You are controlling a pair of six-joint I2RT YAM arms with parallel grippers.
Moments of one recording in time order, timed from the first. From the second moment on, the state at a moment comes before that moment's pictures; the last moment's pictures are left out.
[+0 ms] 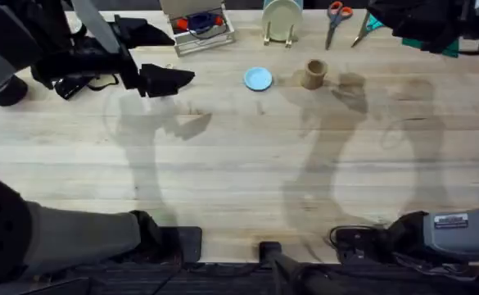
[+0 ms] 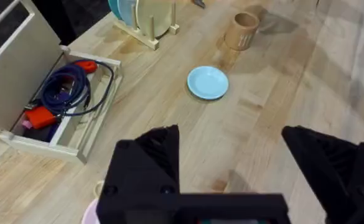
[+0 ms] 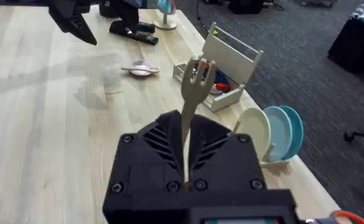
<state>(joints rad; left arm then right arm) 0.34 1.54 1.10 -0.77 1.13 1.09 -0.33 1.65 1.31 -0.75 -1.48 -1.26</state>
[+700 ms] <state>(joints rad) 0.34 1.54 1.10 -0.77 1.13 1.09 -0.32 1.89 1.31 -0.68 -1.48 -1.27</state>
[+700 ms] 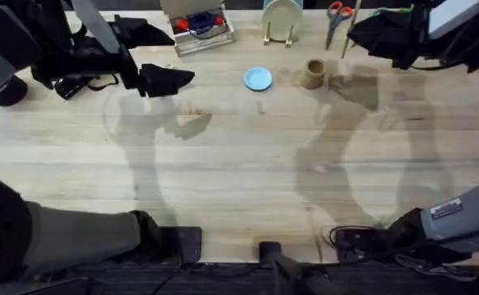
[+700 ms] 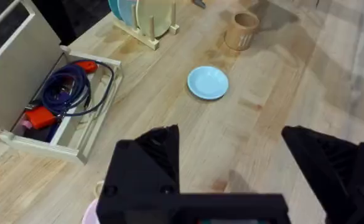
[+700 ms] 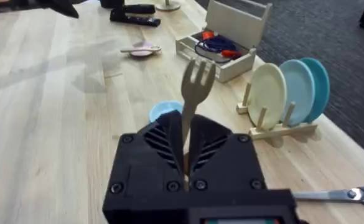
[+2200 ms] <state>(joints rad) 0.34 1.54 1.10 -0.77 1.13 1.09 -0.29 2.19 1.31 -0.63 -1.49 -1.43</state>
